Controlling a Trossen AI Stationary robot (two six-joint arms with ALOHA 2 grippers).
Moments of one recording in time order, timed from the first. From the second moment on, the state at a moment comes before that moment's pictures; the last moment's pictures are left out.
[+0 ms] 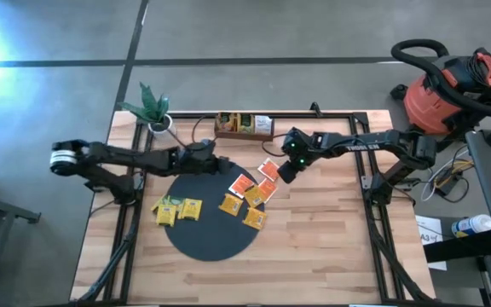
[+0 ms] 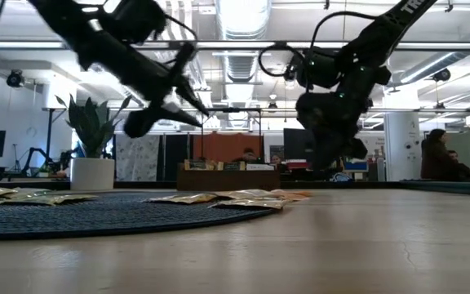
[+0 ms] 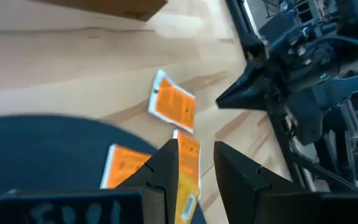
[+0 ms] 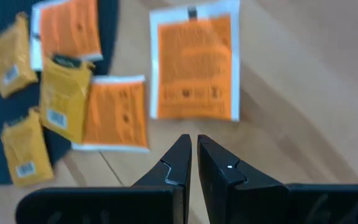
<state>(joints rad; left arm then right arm) 0.17 1.34 0.67 0.18 -0.12 -1.08 -0.38 1.57 0.84 -0.36 -0.24 0.49</state>
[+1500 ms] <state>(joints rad) 0.29 1.98 1.21 0.00 0.14 -0.61 -0.38 1.57 0.64 -0.09 -0.11 1.00</state>
